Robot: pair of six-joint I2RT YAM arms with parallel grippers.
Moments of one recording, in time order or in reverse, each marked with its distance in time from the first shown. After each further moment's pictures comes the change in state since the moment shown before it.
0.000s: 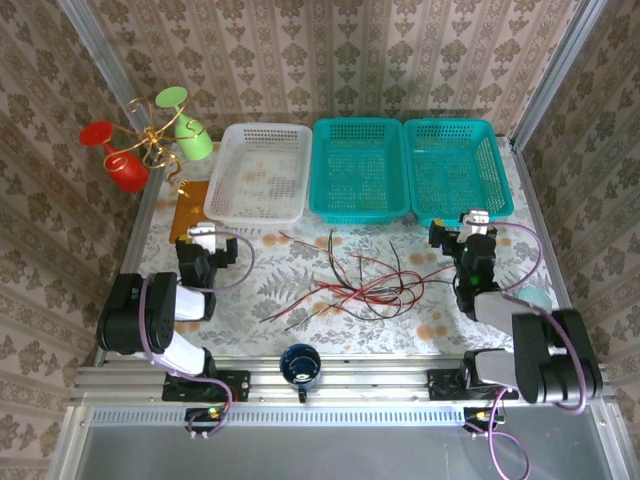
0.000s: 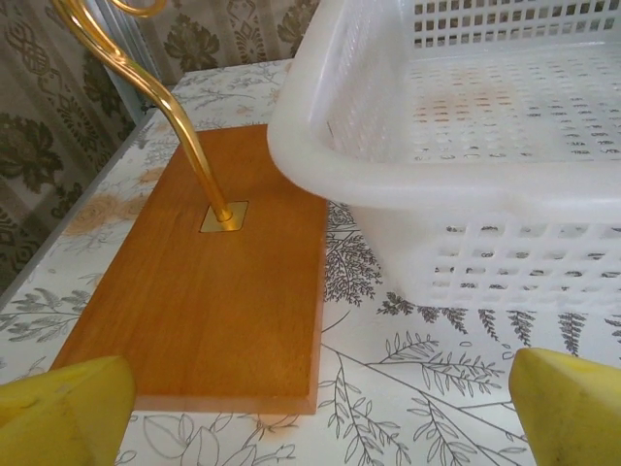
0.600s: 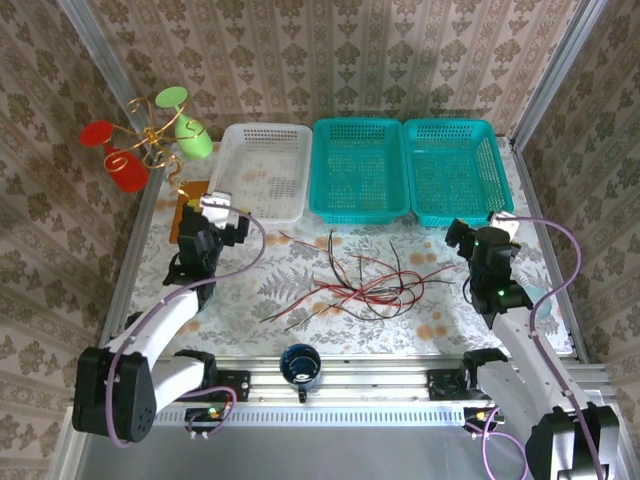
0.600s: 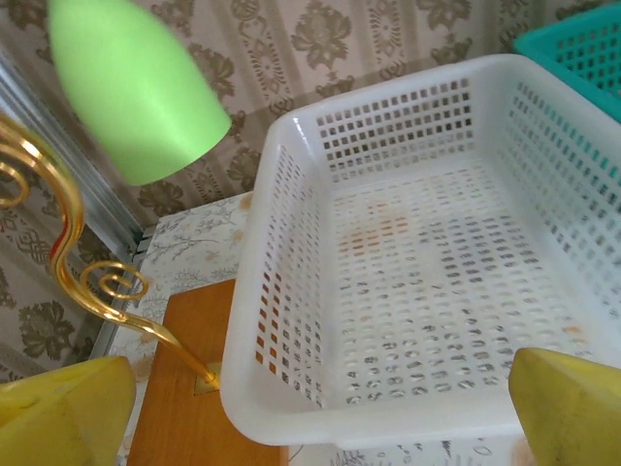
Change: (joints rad) left arm -0.207 -0.464 0.329 -0.779 -0.083 0.121; right arm 0.051 -0.411 0.233 -0.876 0.191 0.314
